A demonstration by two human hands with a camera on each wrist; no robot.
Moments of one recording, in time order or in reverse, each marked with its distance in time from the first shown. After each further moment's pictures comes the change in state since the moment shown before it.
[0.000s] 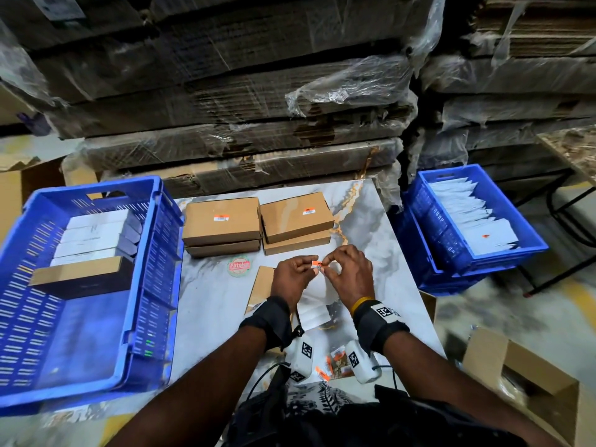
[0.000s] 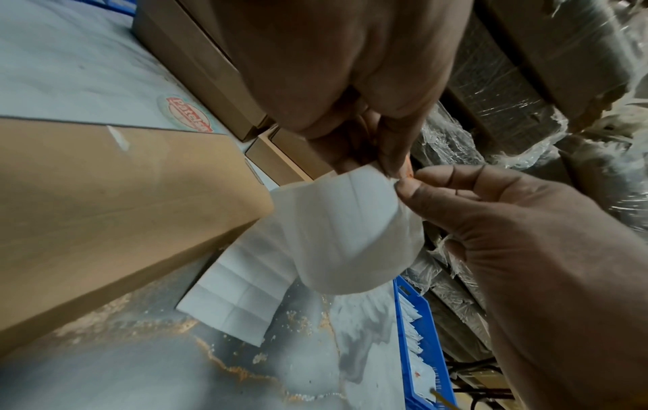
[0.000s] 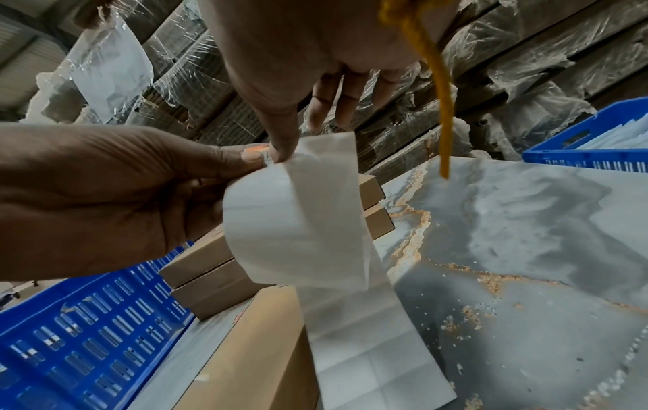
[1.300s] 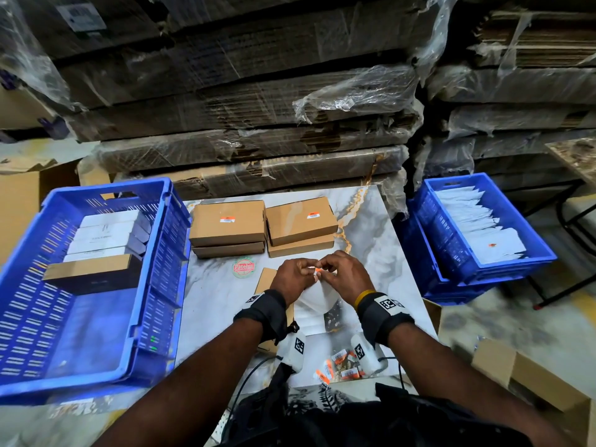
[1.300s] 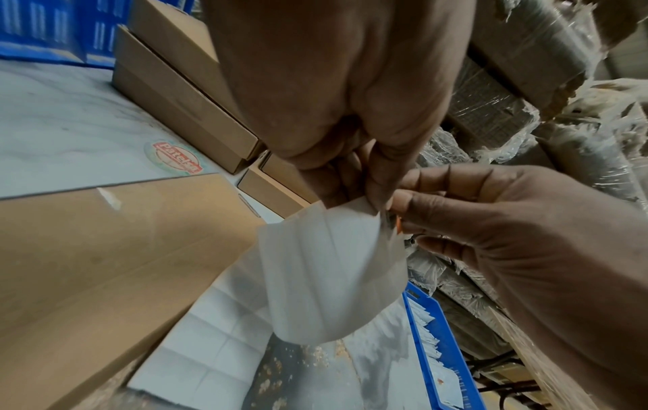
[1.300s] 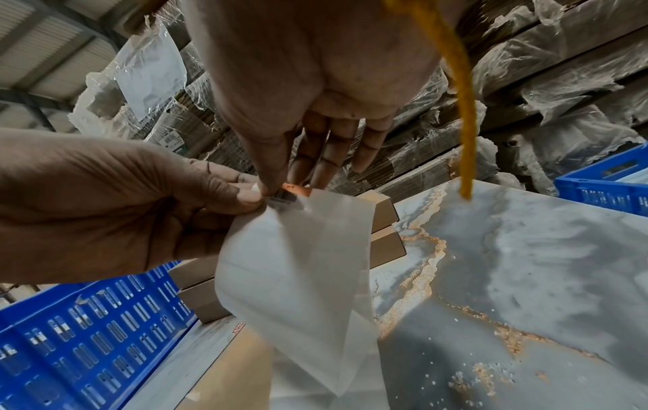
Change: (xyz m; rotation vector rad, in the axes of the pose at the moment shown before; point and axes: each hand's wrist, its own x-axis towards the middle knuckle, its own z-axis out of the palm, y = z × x) left_hand 0.011 0.000 -0.013 0.237 -0.155 -0.017; right_hand 0.015 -0.009 -0.013 0.090 -0.333 -0.069
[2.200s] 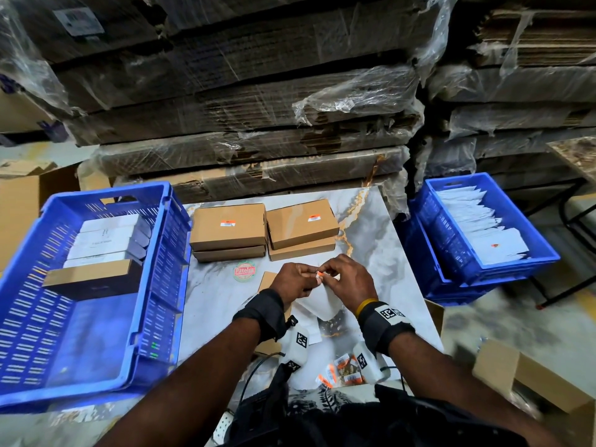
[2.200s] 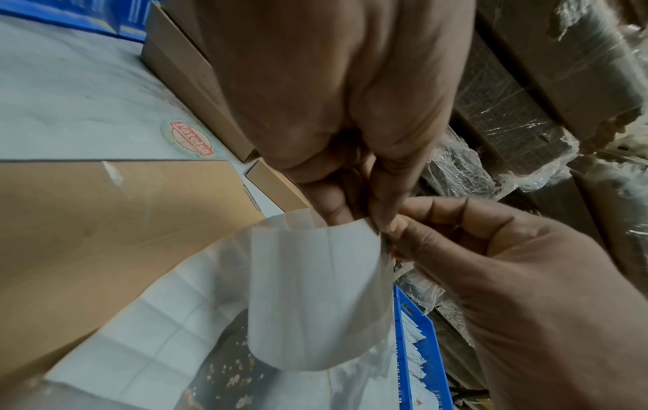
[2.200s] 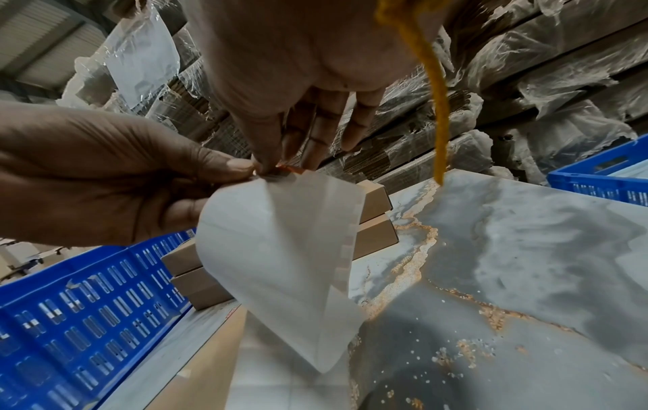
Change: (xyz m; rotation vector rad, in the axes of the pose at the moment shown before) left_hand -0.003 0.014 -0.002 -0.173 -0.032 -0.161; right_hand -0.003 0.004 0.006 -0.062 0.101 -0.035
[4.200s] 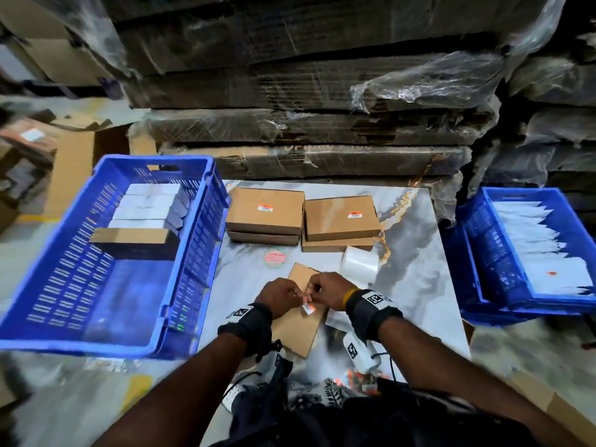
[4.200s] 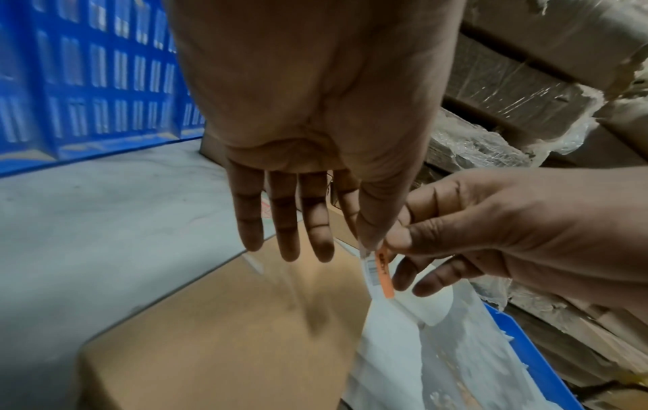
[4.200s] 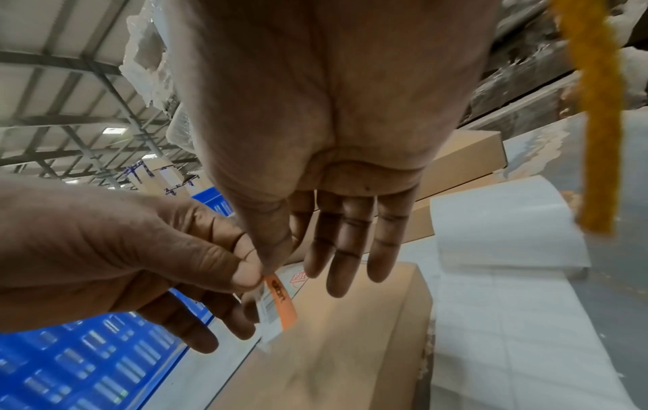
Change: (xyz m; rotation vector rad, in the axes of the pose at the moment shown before) left_hand -0.018 -0.049 -0.084 0.739 0.183 -0.129; right_hand 0.044 -0.046 0.071 -0.023 -0.782 0.014
